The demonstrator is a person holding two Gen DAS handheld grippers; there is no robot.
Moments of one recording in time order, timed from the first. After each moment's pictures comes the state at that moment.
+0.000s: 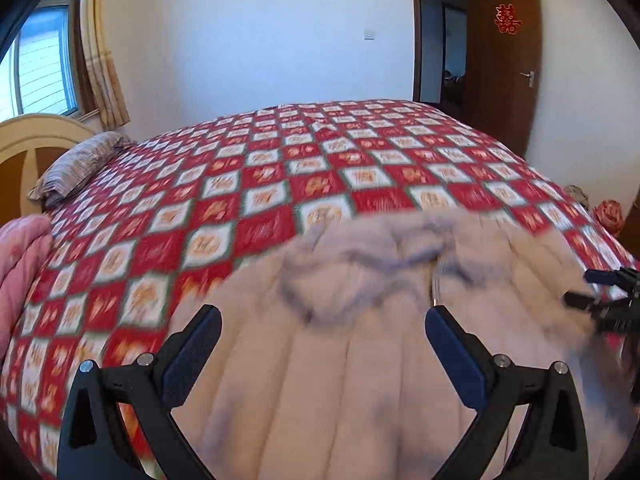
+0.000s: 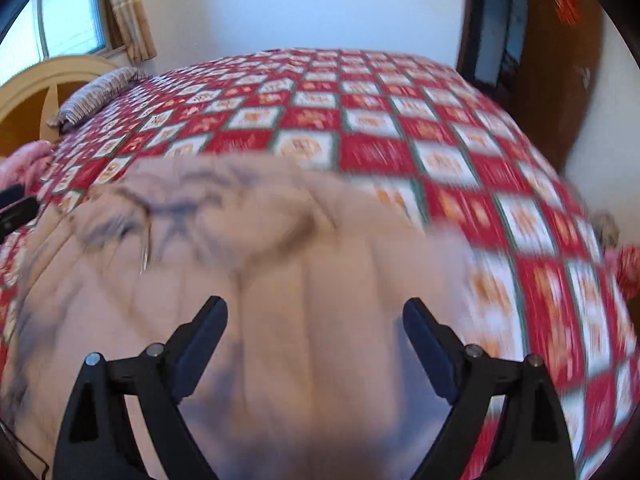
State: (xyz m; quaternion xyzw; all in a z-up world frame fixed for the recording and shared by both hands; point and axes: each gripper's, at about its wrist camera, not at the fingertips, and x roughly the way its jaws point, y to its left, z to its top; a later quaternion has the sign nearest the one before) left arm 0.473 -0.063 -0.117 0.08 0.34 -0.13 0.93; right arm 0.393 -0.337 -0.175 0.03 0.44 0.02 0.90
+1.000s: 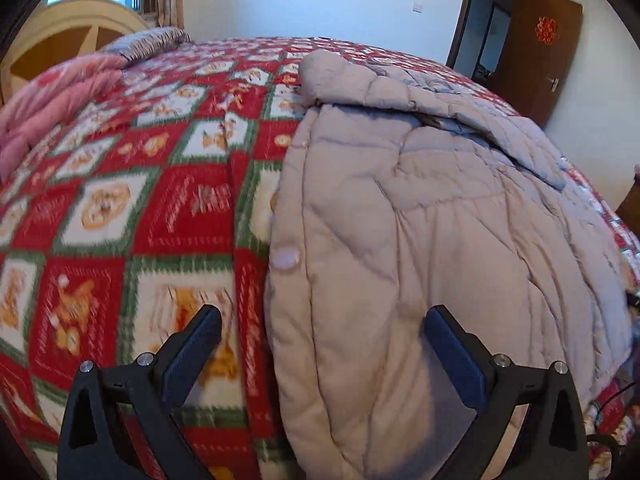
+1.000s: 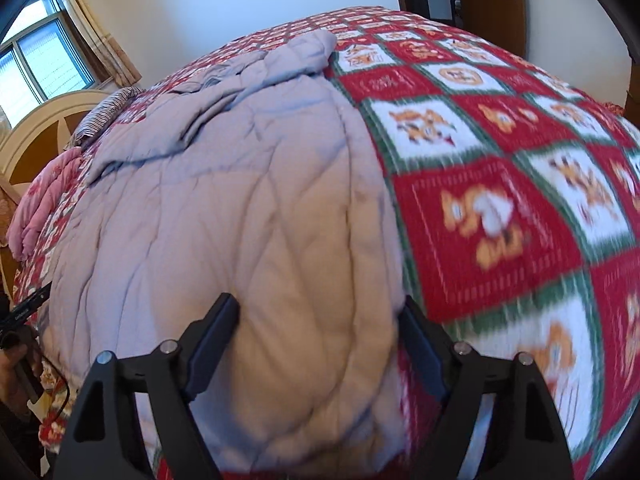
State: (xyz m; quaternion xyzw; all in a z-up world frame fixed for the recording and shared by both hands) left arm 0.234 0.092 -0.233 -0.02 0.43 -0.10 0.90; right arm 0.103 -0.381 -0.230 0.15 0.45 0.00 0.88
